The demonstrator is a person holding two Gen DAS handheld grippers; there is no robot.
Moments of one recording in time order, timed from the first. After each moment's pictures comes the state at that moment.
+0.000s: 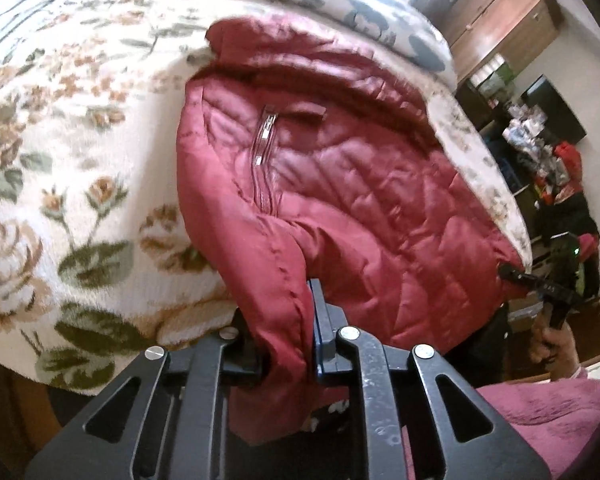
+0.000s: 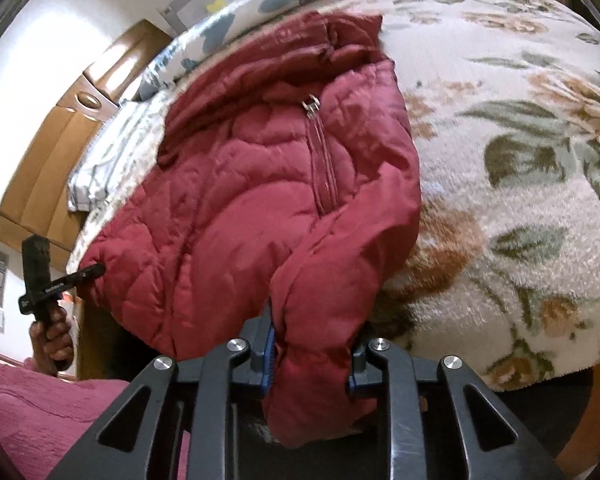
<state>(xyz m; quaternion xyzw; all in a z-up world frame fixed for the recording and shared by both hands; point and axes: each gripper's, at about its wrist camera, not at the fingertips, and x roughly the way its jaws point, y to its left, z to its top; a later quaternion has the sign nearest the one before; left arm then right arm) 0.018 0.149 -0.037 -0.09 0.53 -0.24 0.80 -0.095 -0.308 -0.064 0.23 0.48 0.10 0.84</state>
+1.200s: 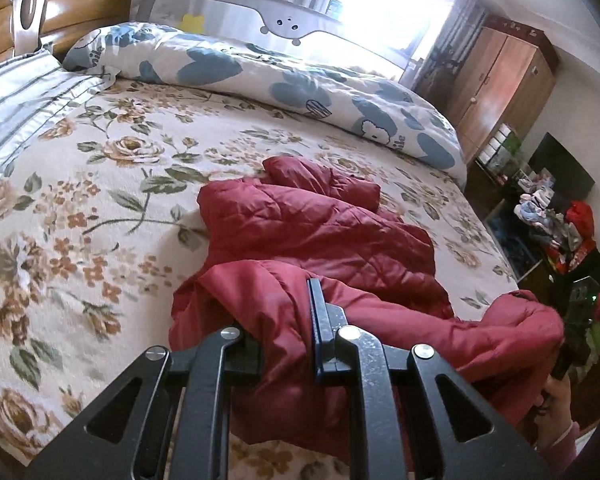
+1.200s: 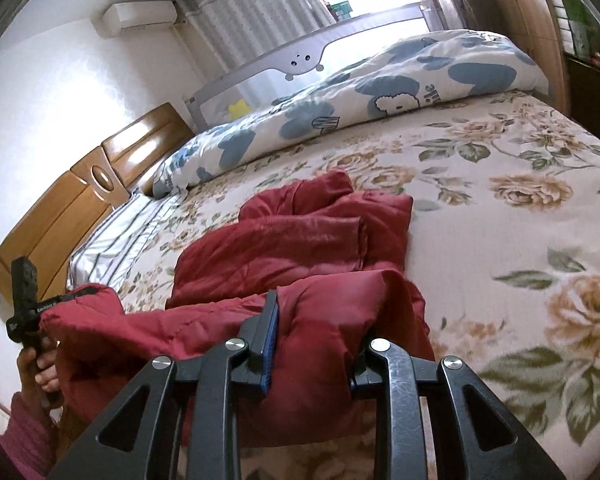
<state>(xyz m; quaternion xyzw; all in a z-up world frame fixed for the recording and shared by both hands) 0.149 0.116 0.047 -0.11 0.40 -0.19 0.89 0.032 -0.330 0.029 0.20 0.31 0.06 0.93</state>
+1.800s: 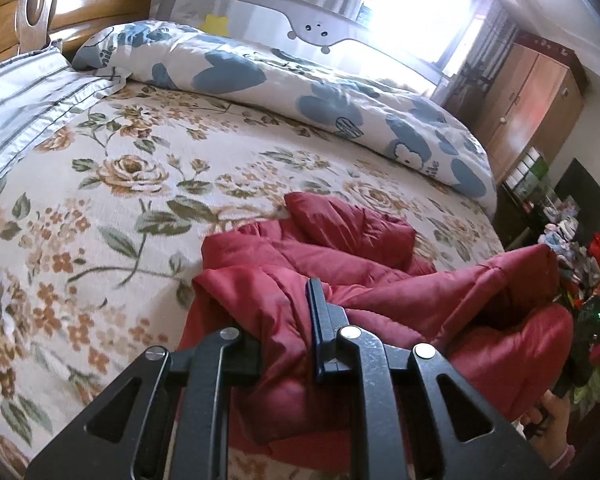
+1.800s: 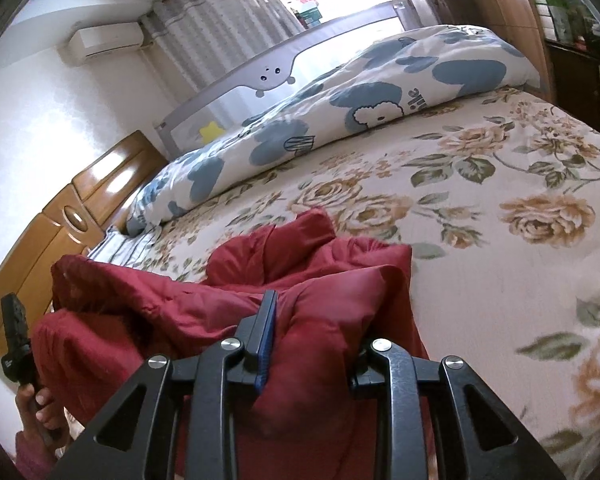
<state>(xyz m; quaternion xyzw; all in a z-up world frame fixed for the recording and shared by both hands) 0.252 0.096 0.038 -0.13 0.40 -0.14 0.89 0.144 -0.360 0.024 0.22 0.30 0.01 0.93</state>
